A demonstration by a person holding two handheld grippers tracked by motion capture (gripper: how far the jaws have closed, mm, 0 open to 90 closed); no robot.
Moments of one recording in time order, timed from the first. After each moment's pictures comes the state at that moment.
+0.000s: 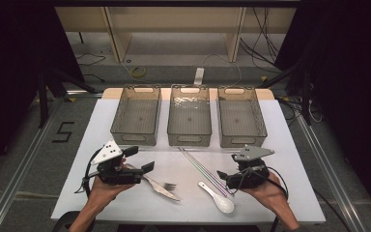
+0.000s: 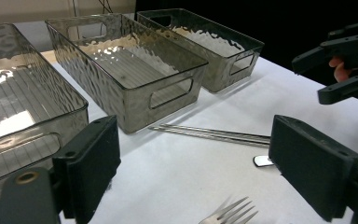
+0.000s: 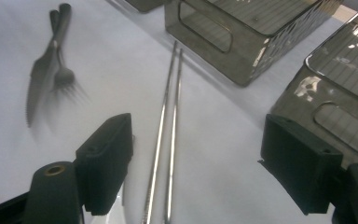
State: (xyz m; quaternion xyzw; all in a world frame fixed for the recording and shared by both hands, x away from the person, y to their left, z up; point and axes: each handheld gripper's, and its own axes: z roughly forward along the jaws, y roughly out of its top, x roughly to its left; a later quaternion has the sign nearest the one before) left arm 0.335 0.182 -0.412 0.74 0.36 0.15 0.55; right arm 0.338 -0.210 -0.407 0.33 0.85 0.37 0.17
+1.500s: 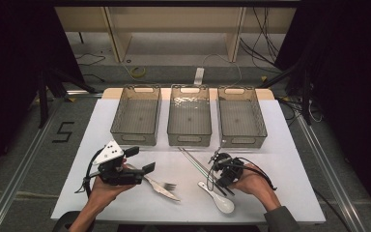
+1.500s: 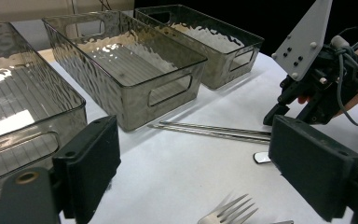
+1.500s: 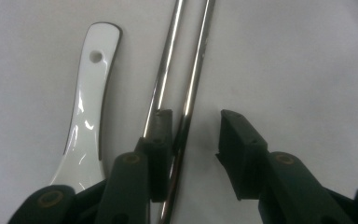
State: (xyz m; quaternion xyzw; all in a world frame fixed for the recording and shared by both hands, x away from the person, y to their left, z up) left arm 0.334 0.180 -0.412 0.75 0.35 0.15 0.54; right arm 0.386 -0.160 -0.454 0.30 0.95 0.09 0.05
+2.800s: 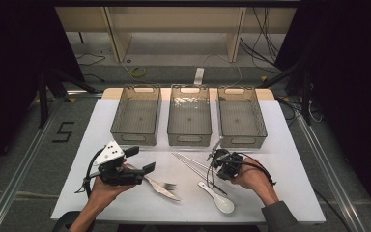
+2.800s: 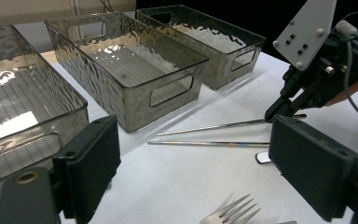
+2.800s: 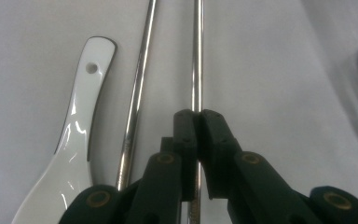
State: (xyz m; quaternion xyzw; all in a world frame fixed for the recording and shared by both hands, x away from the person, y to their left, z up) left arm 0.334 0.179 -0.412 0.75 0.35 0.16 0.54; right arm 0.393 -0.156 -0.439 0.26 0.96 0.08 0.07
